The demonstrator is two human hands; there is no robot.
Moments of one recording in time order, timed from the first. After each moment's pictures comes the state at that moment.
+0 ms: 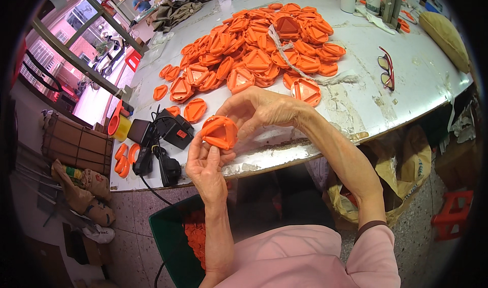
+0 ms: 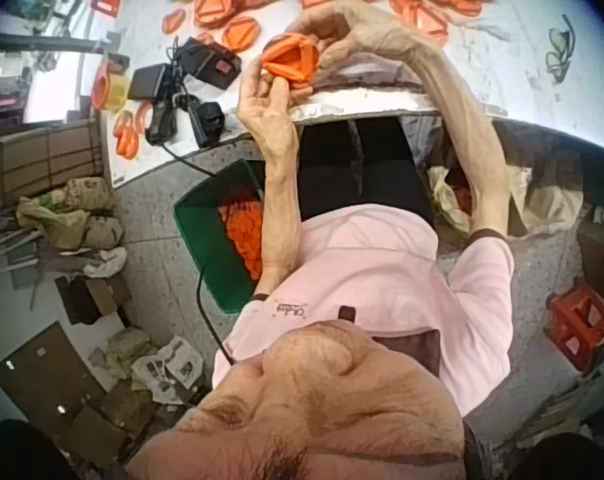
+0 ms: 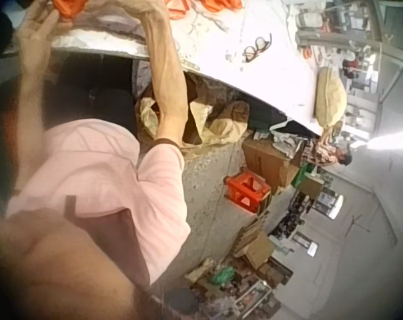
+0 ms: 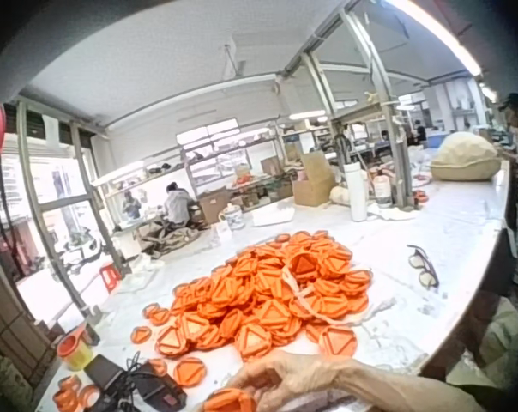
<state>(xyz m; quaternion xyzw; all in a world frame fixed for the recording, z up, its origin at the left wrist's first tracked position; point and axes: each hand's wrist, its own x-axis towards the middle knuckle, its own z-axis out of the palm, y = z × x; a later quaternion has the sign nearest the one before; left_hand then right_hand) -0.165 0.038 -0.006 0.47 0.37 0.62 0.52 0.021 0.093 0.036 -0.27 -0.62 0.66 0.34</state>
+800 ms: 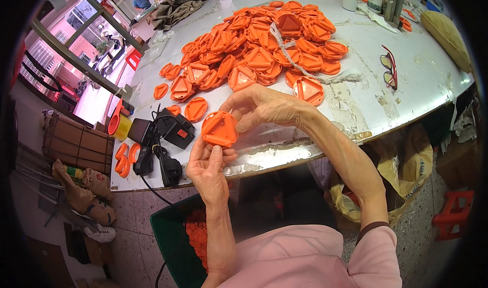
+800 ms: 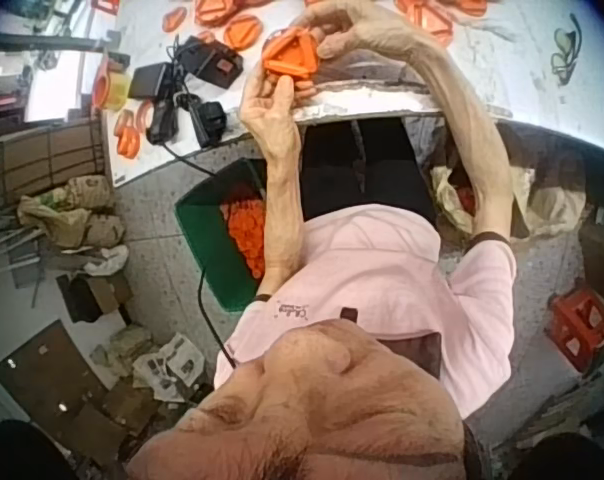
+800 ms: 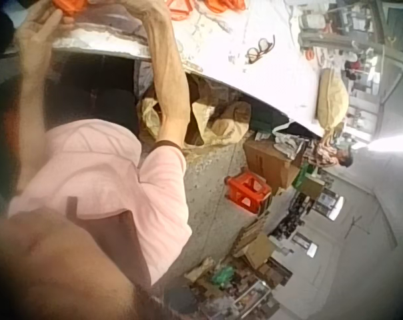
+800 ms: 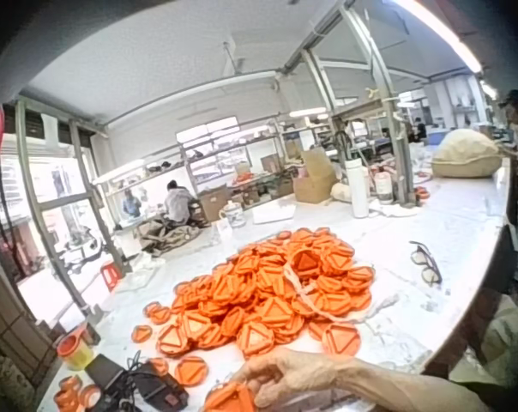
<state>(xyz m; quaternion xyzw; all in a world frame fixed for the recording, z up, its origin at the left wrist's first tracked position) -0.167 0.037 -0.009 0.46 0.36 0.62 0.53 0.022 0.097 0.029 -0.29 -0.59 0.66 0.35</state>
